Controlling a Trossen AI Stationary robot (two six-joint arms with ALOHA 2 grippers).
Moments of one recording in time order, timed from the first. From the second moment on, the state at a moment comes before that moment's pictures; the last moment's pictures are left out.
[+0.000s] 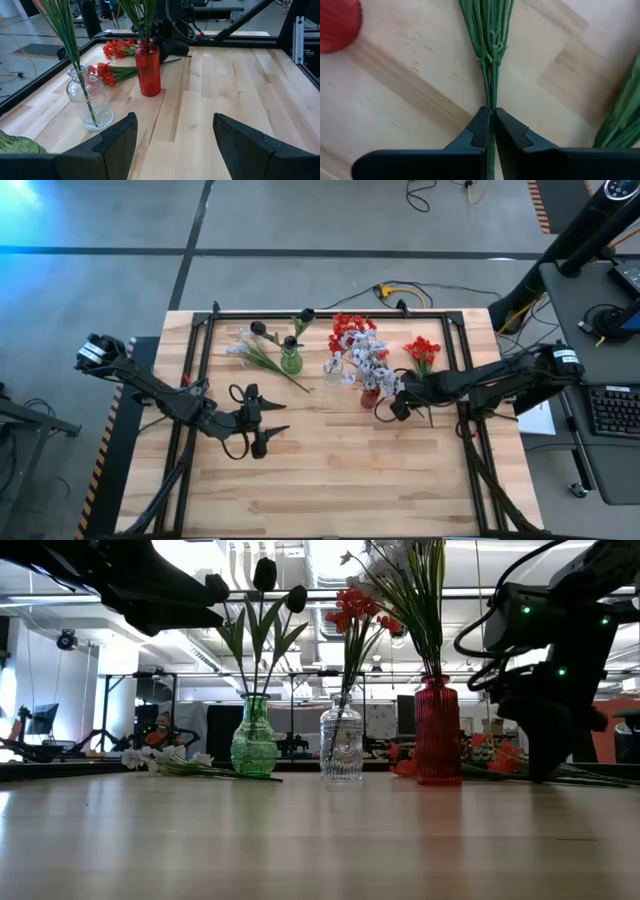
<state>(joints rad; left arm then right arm) -0.49 1.13 0.48 0.27 -0.67 -0.23 -0.01 1.28 0.49 -0.58 0.23 0.91</state>
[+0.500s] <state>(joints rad) -0.49 1.13 0.48 0.27 -0.67 -0.23 -0.01 1.28 0.51 -0.60 0.19 0.97</state>
